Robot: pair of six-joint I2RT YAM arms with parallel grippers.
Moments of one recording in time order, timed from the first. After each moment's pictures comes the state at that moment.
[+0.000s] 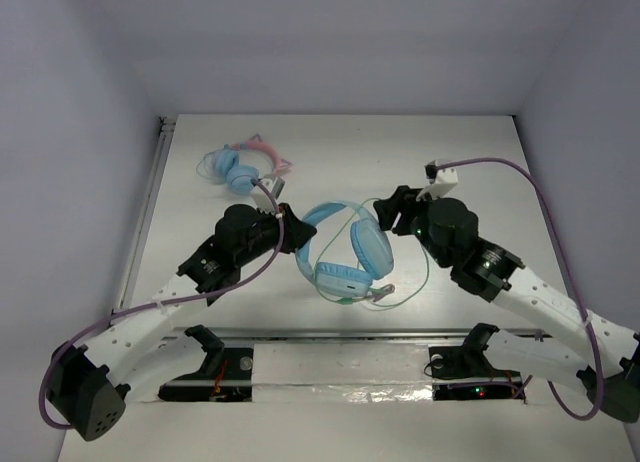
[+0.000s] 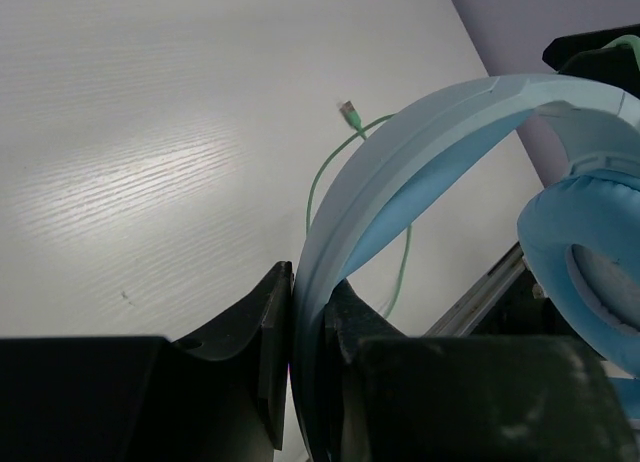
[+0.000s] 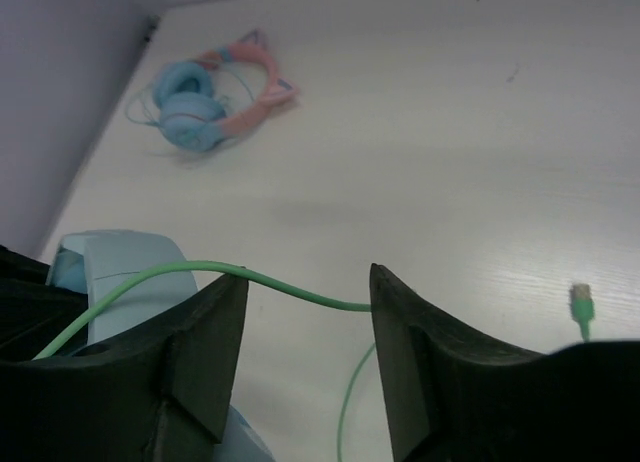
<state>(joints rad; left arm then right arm) -0.67 0.91 0.66 -0.05 0.15 -0.57 0.83 0.95 0.89 -0.19 0.43 0.48</state>
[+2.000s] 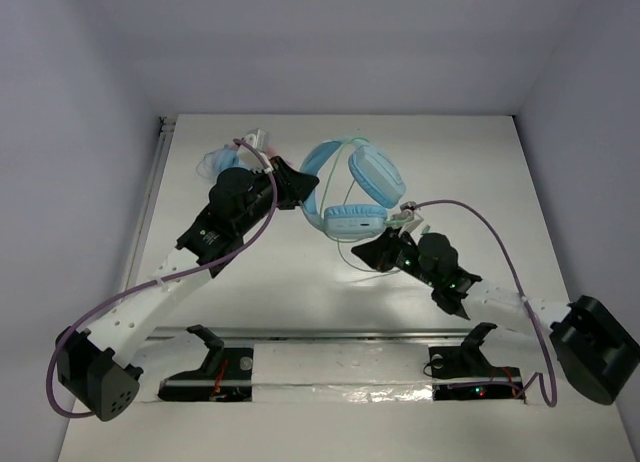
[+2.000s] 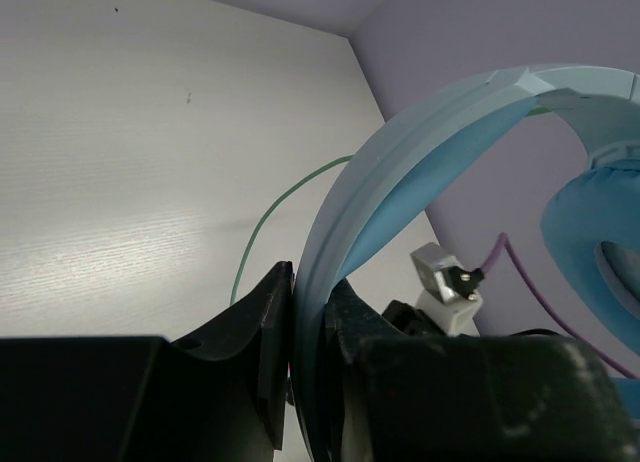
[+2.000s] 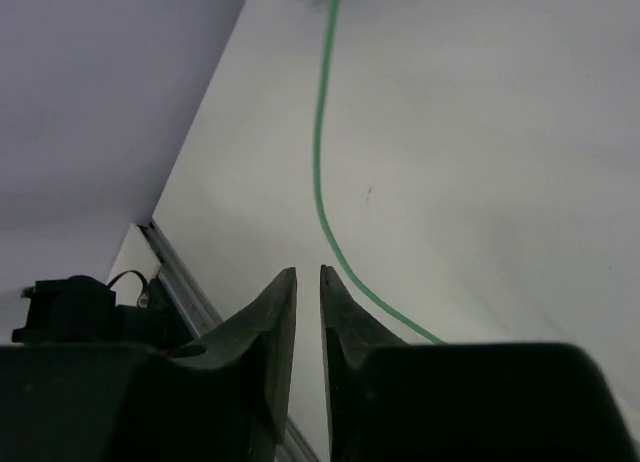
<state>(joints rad) -0.61 1.05 0.94 -0.01 0.05 -0.71 0.72 1.13 0.33 0.62 -0.14 0.79</state>
